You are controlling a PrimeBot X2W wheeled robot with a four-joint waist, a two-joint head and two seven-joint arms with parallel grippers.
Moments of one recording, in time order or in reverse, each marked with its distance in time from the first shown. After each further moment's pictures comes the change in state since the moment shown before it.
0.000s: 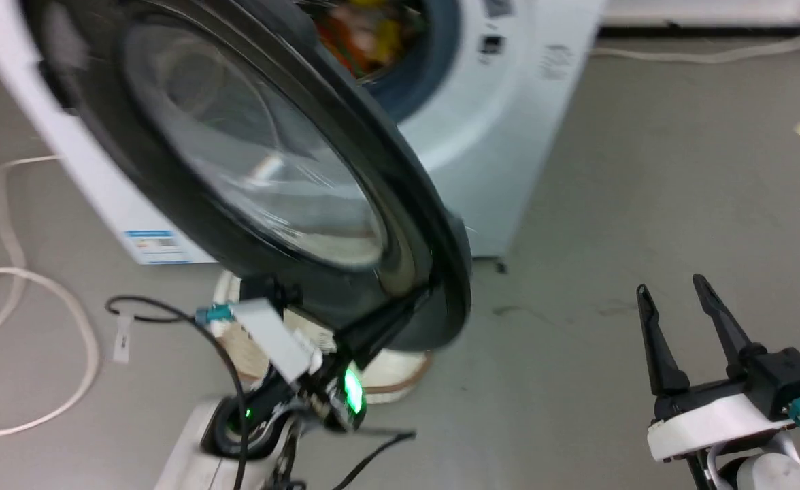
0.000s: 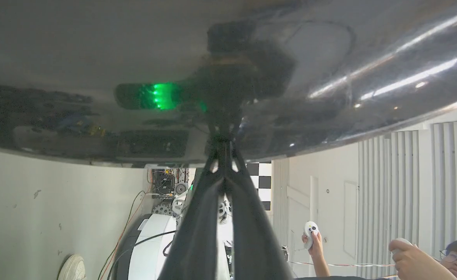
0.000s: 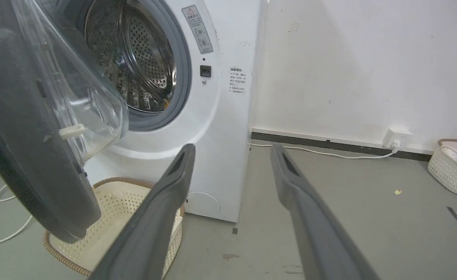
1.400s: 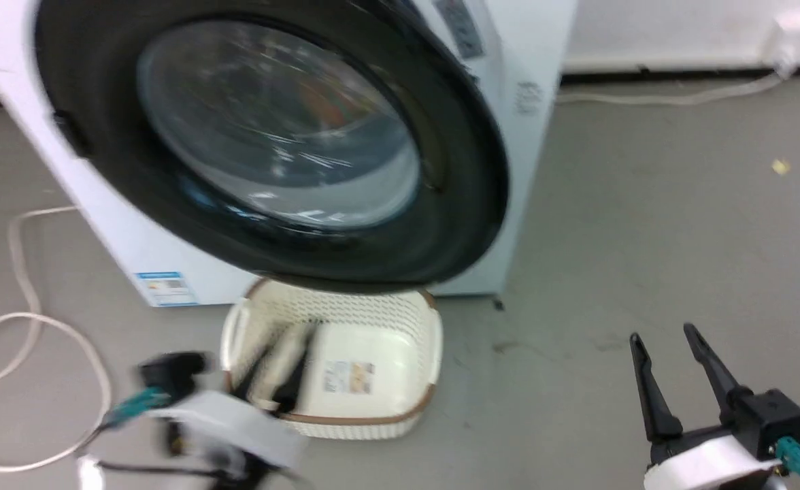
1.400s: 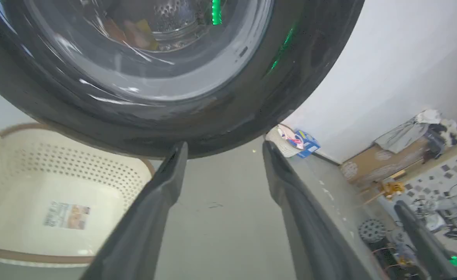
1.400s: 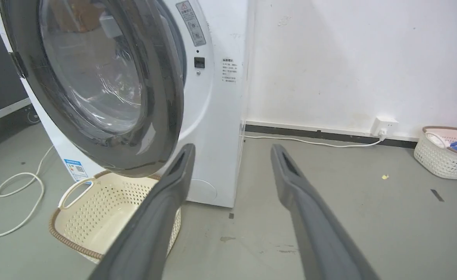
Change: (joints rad) left arm 0.065 0.254 -0.303 0.061 0.704 0.000 -0.918; right arm 0.087 0.005 0.009 0.014 -0.009 0.000 0.000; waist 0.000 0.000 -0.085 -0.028
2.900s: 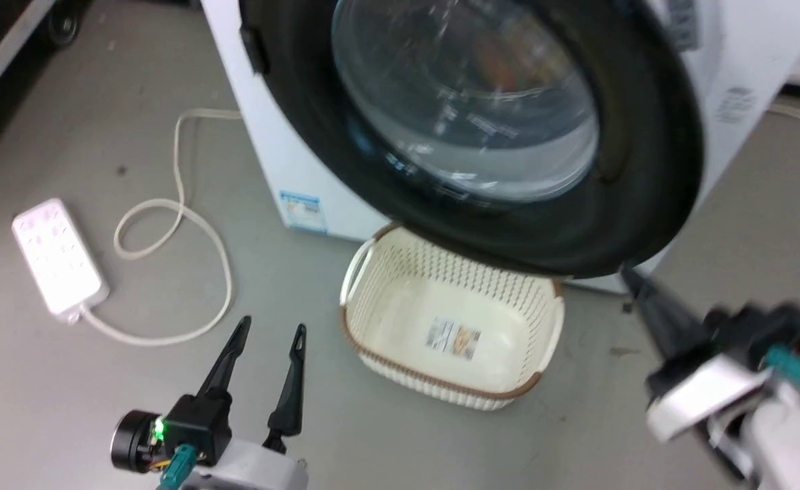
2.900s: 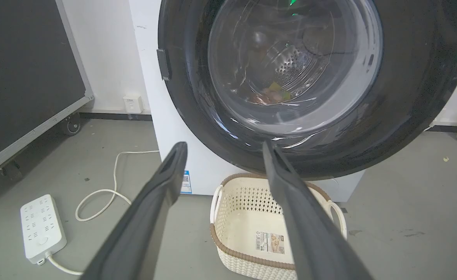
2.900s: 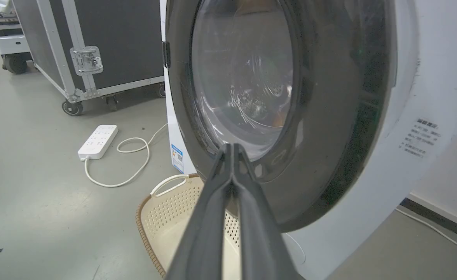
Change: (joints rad) left arm 0.244 -0.248 0.439 -0.244 1.012 0.022 -0.004; right arm -0.227 -0.276 0.315 0.077 0.195 0.000 0.000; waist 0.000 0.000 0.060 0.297
